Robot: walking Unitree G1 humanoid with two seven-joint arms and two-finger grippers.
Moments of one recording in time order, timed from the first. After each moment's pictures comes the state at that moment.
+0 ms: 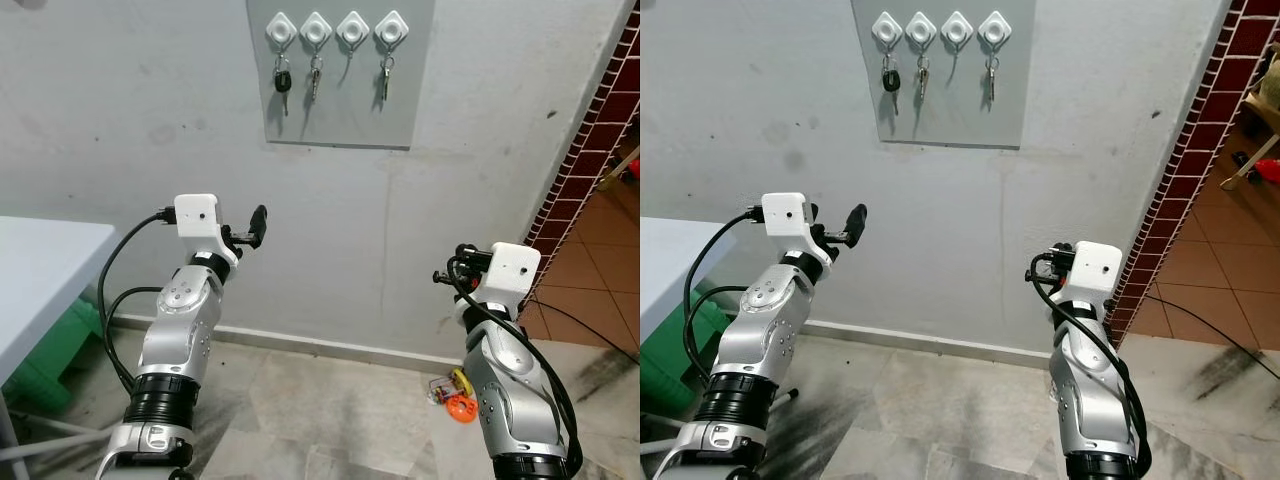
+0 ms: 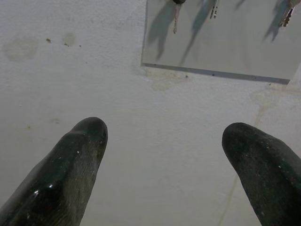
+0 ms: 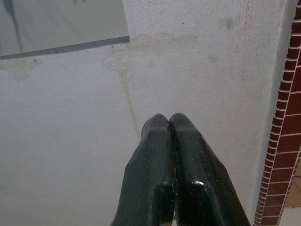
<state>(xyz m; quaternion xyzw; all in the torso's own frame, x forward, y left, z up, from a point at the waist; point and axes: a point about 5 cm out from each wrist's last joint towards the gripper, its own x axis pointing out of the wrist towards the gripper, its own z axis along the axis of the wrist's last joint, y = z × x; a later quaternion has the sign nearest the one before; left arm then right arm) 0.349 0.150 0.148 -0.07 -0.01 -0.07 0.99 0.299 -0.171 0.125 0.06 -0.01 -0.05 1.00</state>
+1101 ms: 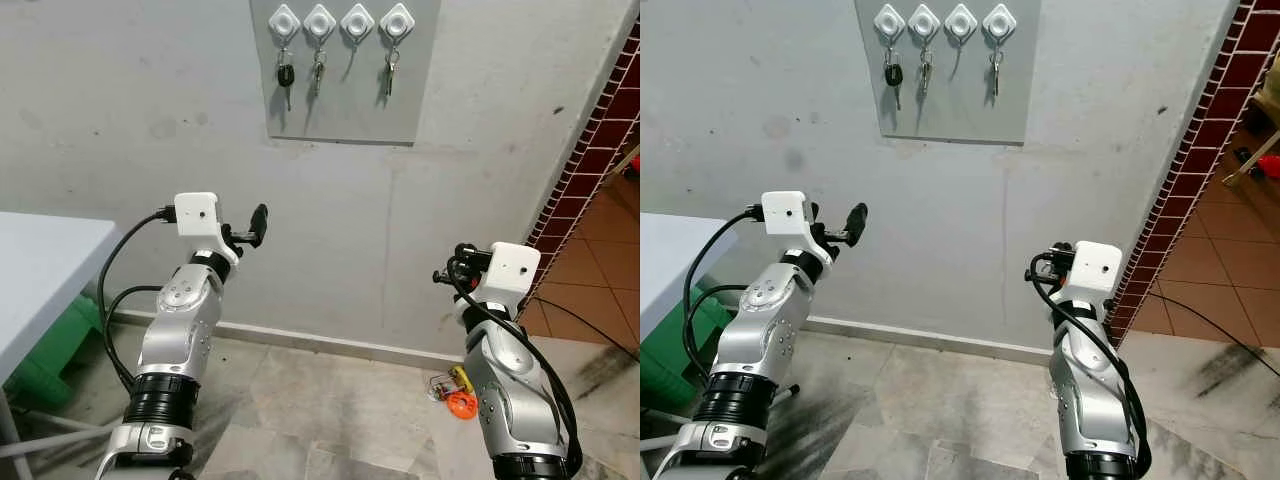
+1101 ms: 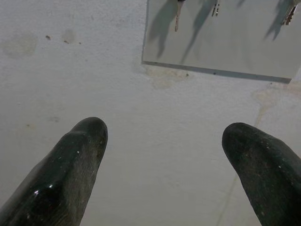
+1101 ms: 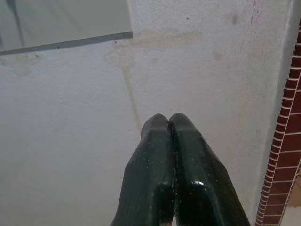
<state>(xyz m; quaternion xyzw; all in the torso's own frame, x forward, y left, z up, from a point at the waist) 0.349 0.149 0.152 -0.07 -0.01 -0.07 0.99 0.299 -0.170 0.126 0.06 -0.01 -0.05 1.00</state>
